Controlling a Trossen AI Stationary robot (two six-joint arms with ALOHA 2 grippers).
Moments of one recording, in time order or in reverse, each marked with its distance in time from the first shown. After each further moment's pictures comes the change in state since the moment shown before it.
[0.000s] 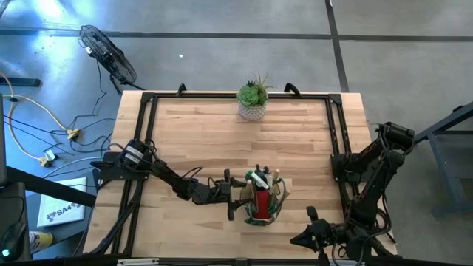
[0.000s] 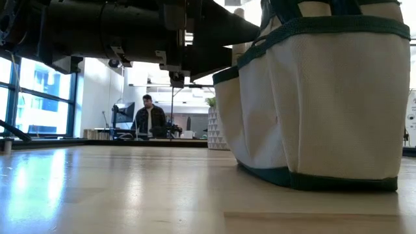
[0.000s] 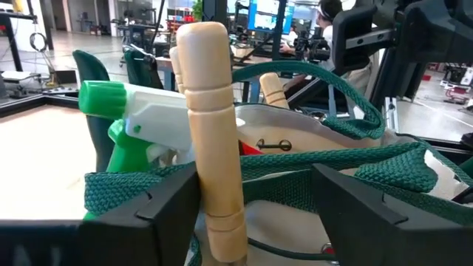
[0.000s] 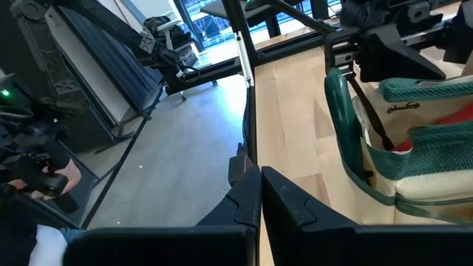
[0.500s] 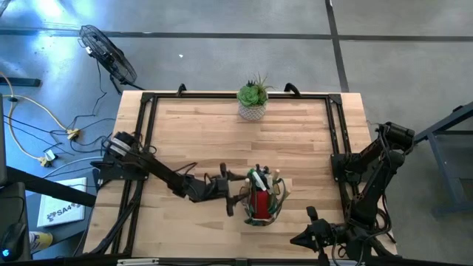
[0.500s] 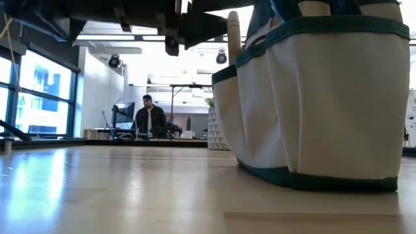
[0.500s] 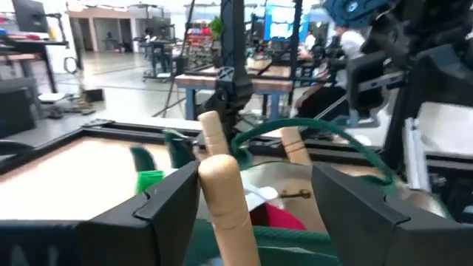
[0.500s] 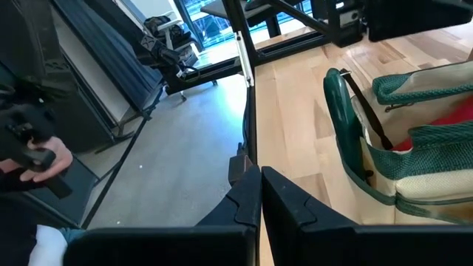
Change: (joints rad) left arm 0.000 -0.157 0.002 -0.125 -0.062 0.090; right arm 0.000 0.000 0.000 0.000 0.000 0.000
